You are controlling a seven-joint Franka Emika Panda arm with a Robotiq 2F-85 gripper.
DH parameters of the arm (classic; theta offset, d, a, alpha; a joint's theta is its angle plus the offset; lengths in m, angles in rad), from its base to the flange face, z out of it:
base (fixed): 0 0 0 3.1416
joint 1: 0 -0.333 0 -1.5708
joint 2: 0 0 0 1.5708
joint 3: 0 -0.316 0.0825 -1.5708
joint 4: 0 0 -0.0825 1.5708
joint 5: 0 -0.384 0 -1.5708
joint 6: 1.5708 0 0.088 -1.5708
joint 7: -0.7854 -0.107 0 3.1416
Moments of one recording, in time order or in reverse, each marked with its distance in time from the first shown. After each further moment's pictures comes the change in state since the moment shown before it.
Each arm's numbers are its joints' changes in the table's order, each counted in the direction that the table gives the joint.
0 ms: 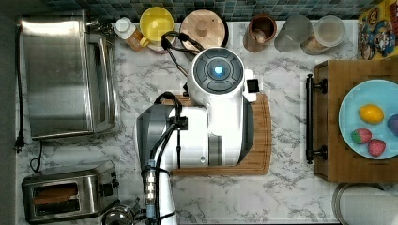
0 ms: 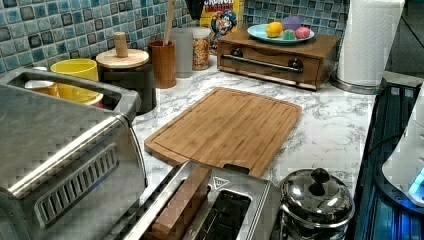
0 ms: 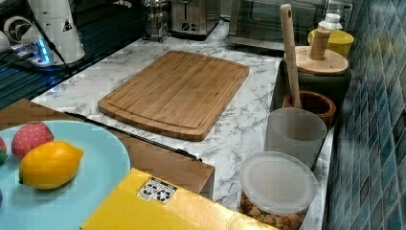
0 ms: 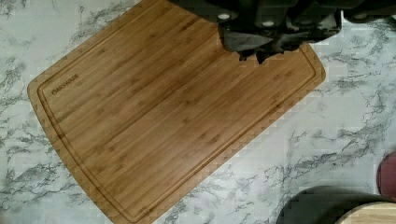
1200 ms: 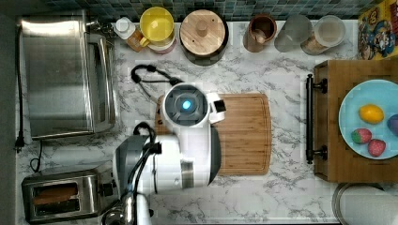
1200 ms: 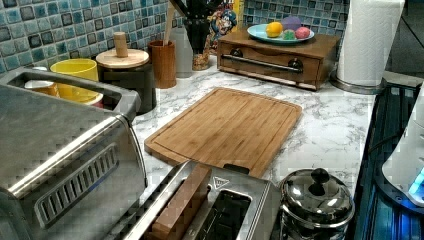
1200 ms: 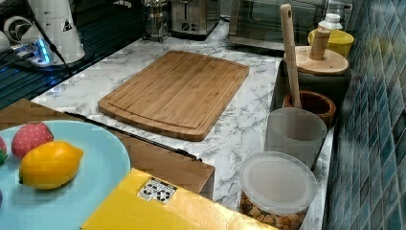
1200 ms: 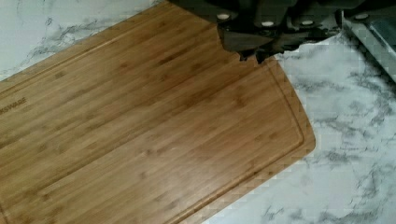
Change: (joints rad) arm -0.072 0.104 -0.047 -0.267 -0.088 0.161 0.088
